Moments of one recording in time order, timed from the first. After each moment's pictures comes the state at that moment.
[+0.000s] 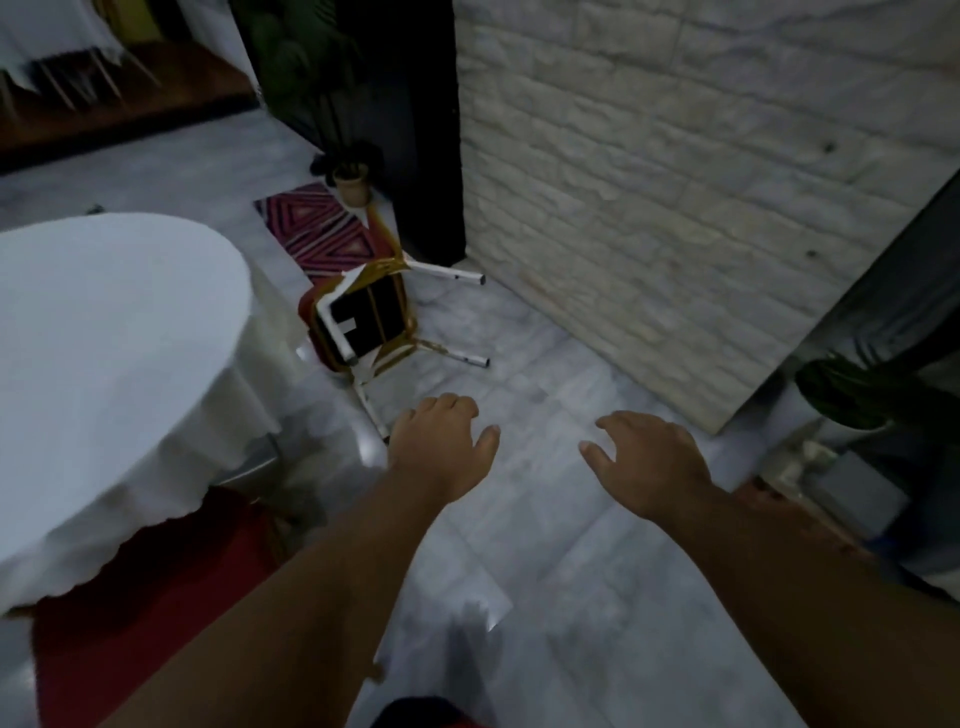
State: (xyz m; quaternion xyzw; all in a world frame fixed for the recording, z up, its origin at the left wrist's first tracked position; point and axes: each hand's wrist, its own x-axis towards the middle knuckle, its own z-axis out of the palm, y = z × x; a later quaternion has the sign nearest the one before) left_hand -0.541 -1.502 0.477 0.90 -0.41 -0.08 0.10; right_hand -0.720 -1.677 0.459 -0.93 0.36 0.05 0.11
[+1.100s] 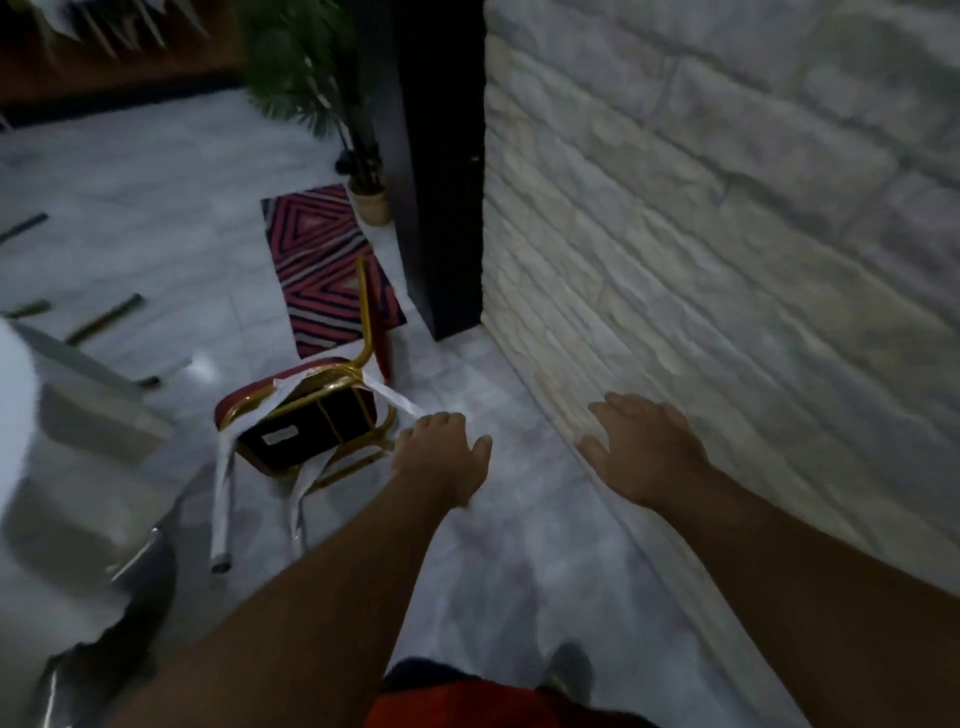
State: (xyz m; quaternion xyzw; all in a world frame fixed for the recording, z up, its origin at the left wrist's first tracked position) left_hand -0.135 -2.042 0.431 0.95 -0.26 -0.17 0.08; right_hand -0.260 -2.244 0.465 -0.96 0.24 0.15 0.08
